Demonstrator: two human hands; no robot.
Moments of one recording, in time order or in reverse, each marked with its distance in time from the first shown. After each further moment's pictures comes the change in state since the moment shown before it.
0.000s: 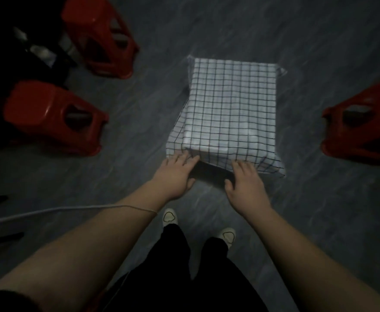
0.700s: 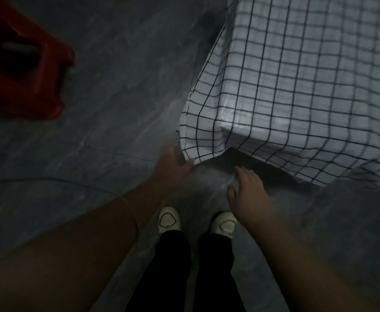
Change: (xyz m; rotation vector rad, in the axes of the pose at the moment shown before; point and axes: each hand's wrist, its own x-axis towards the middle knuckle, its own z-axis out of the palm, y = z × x) left_hand 0.223 -0.210 0.283 -0.982 0.047 -0.527; right_hand 0.204 -0.006 0.331 0.058 -0.264 0.134
